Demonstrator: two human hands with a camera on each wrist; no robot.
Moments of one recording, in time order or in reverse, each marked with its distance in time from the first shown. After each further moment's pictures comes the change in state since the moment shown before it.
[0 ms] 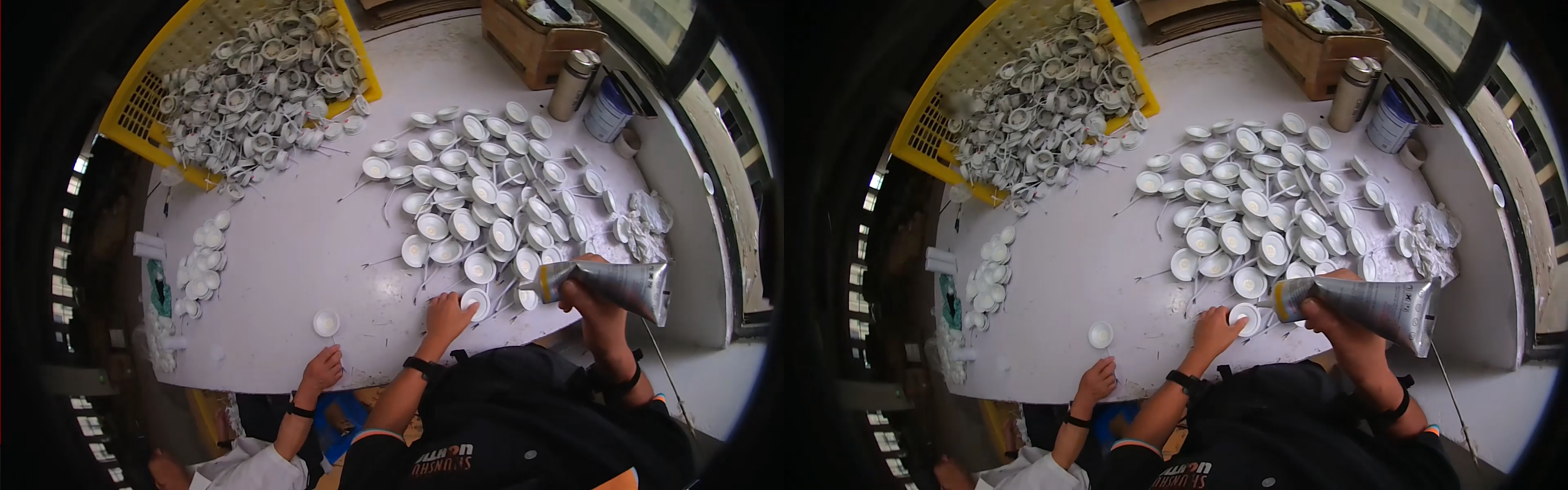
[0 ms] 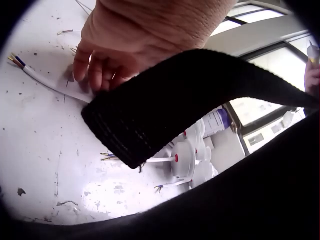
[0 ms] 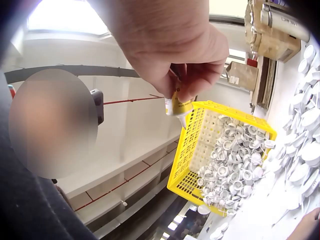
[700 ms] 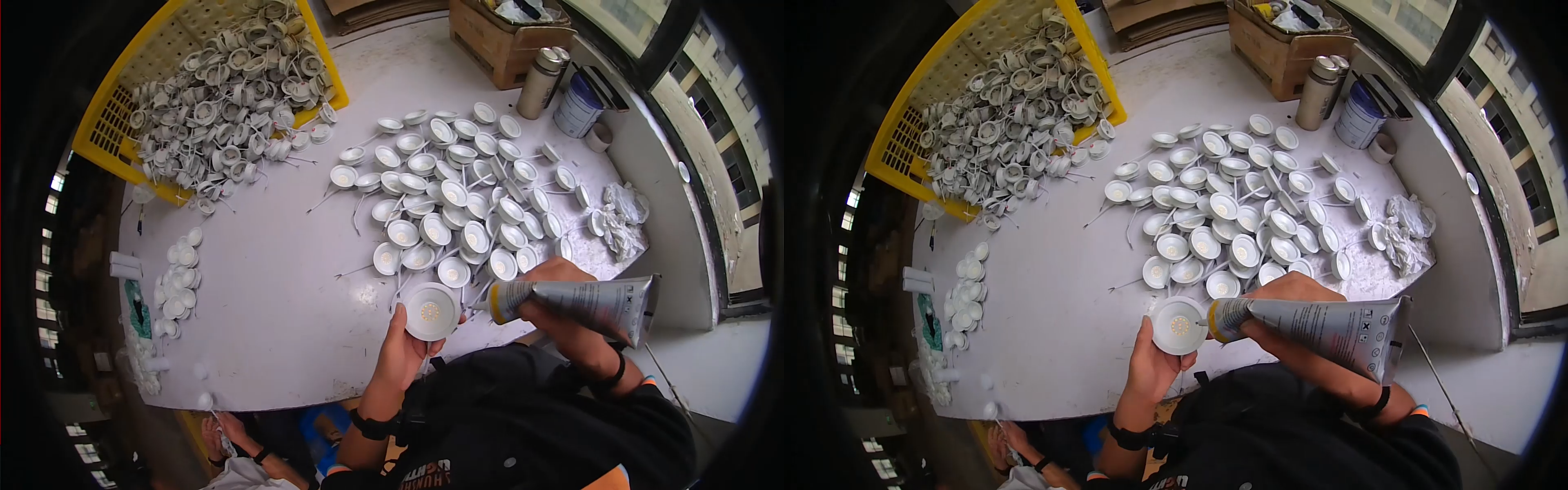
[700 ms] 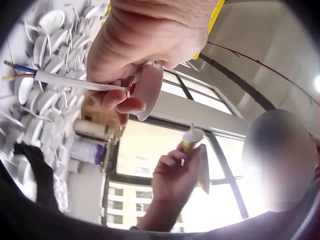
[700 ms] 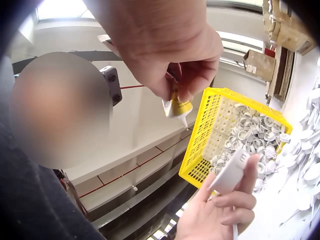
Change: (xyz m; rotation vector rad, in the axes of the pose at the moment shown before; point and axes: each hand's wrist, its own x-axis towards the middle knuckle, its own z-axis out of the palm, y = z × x) left_hand -0.050 0.082 -0.143 -1.694 -0.338 -0.235; right_hand 0.008 -0.023 0.011 -0.449 -0.230 -0.497
